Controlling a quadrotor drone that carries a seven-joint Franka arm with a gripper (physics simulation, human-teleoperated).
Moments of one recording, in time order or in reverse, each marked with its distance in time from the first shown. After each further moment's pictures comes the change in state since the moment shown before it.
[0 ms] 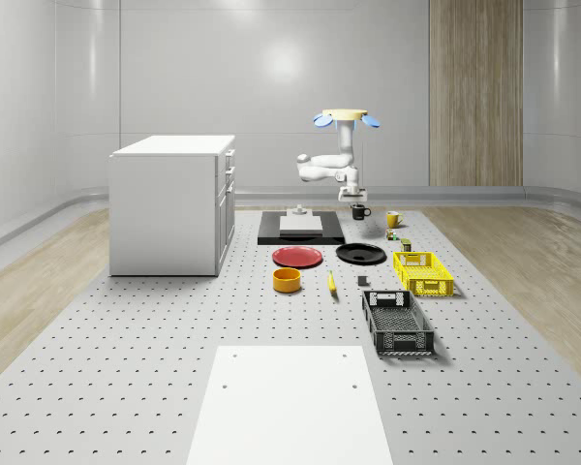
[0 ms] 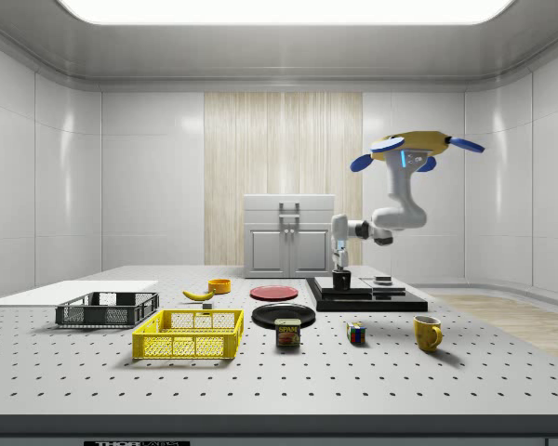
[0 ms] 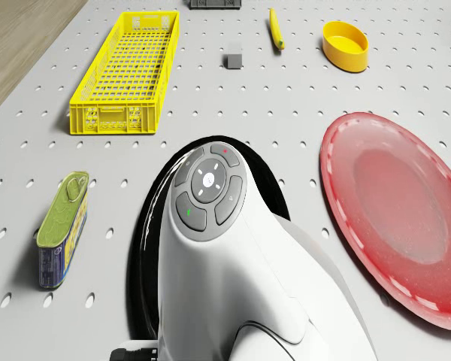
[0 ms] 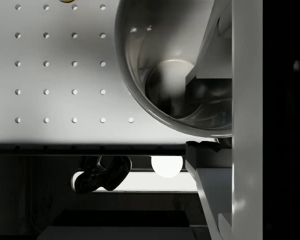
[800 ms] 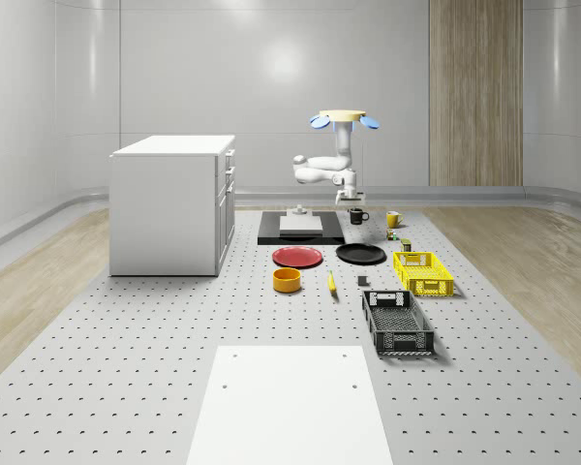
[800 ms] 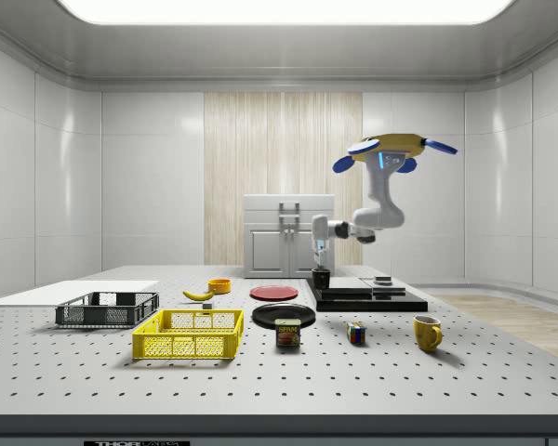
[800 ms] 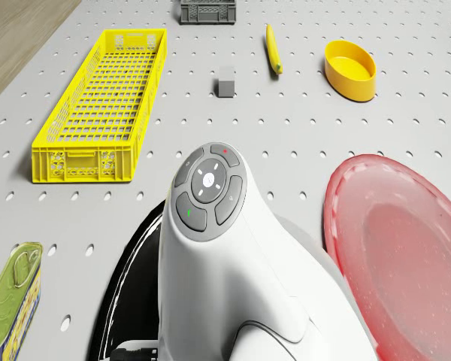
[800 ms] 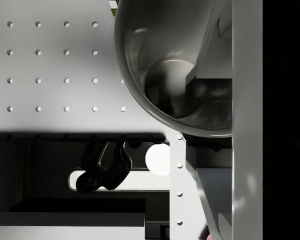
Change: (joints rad) arm -0.007 -0.027 0.005 0.001 0.012 0.025 0.006
